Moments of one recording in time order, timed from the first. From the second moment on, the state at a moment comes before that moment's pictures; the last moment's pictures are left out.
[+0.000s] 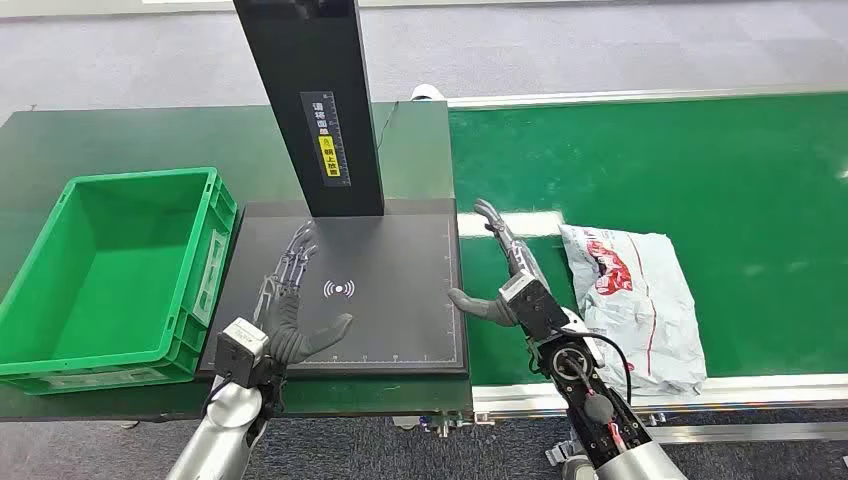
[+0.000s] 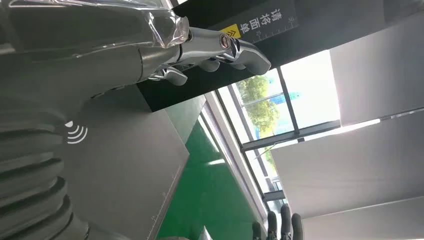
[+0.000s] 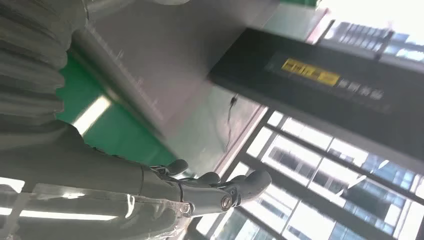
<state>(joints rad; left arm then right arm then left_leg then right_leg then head) -0.30 -0.02 -0.26 -1.08 -0.16 -0.02 -0.61 -0.40 -0.04 0.41 -1.01 0.20 0.00 -0.55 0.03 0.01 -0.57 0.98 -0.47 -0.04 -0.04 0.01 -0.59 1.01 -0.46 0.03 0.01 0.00</state>
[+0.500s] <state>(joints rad) -0.28 -0.02 -0.22 -1.13 -0.17 -0.02 -0.58 -0.28 -0.14 0.28 -1.14 0.36 -0.15 -0.42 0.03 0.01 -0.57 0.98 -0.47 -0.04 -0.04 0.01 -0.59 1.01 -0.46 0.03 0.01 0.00</state>
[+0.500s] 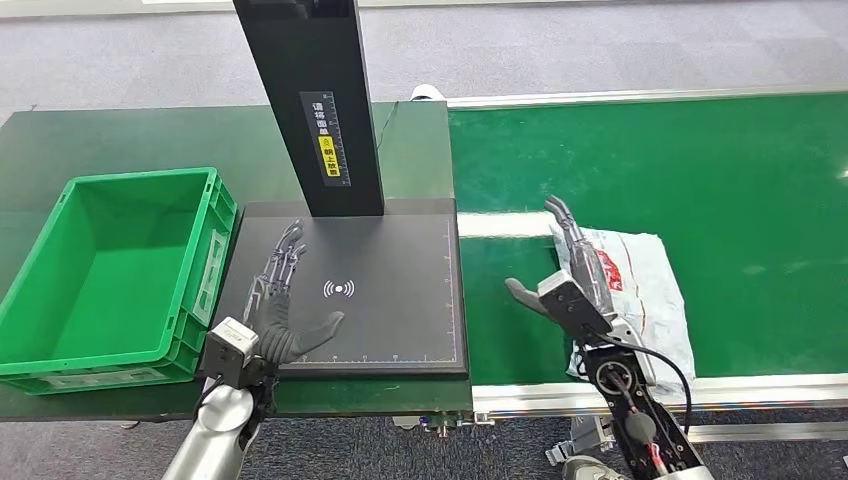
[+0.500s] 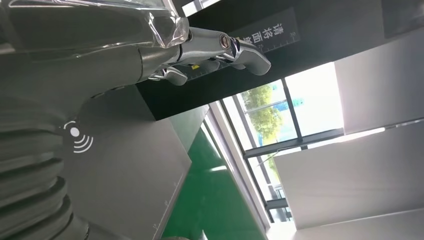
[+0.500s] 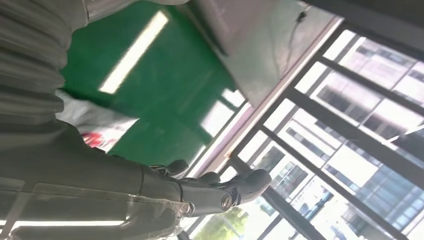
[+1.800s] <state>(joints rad) -0.21 -0.04 -0.16 -1.22 -0.21 -0.03 -0.52 -0.29 -0.22 0.15 -0.85 0.99 0.13 -0.05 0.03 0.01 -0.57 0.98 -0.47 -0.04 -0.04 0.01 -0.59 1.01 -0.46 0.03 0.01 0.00</state>
